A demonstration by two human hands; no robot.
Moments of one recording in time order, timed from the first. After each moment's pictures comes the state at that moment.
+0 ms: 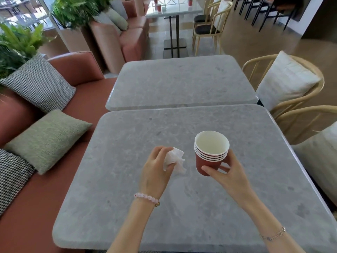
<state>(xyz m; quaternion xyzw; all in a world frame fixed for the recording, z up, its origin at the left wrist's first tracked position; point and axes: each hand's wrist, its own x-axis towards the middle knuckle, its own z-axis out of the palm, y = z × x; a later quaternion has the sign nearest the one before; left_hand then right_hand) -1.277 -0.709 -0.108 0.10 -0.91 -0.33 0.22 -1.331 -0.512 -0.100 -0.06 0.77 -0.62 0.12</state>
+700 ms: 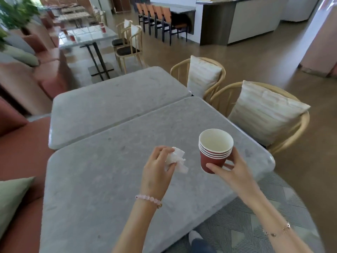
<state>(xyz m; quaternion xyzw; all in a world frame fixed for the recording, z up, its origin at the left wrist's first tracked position) -1.258 -0.690 -0.087 -0.15 -0.90 -0.37 0.18 -1.214 -0.482 -0.083 0.10 0.78 -0.61 -0.06</state>
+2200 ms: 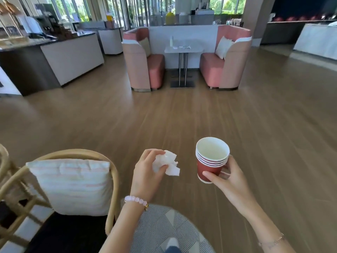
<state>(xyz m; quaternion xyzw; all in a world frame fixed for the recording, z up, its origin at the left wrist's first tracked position) -1.300 0.046 -0.056 -0.48 -0.73 -0.48 -0.07 -1.093 0.141 -0.071 0.40 0.65 -0.53 -0.36</state>
